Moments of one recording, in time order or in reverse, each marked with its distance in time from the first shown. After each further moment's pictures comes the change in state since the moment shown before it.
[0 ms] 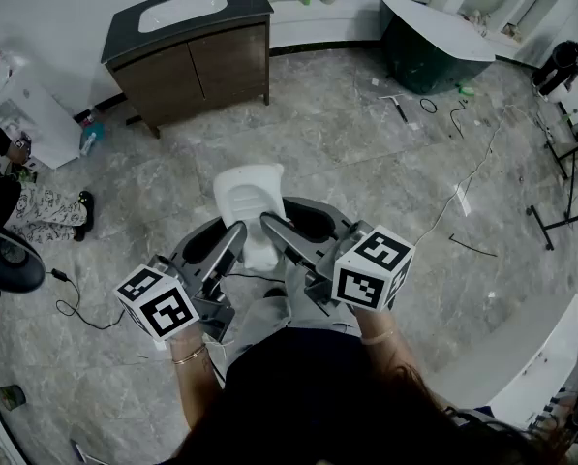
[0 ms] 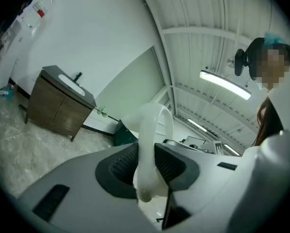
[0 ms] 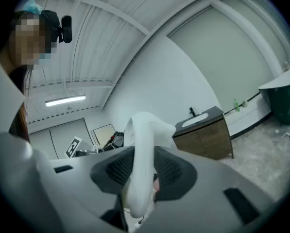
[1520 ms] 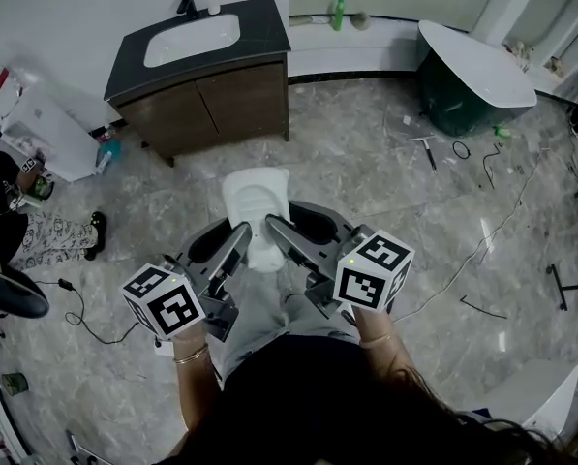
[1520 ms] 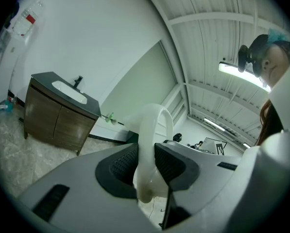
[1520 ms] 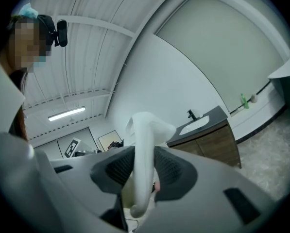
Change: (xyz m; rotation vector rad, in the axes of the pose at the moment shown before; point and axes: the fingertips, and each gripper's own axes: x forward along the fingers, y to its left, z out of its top) left arm 0.208 0.087 0.112 0.021 -0.006 0.153; right arm 0.077 -0.214 0.122 0.087 -0.005 0.114
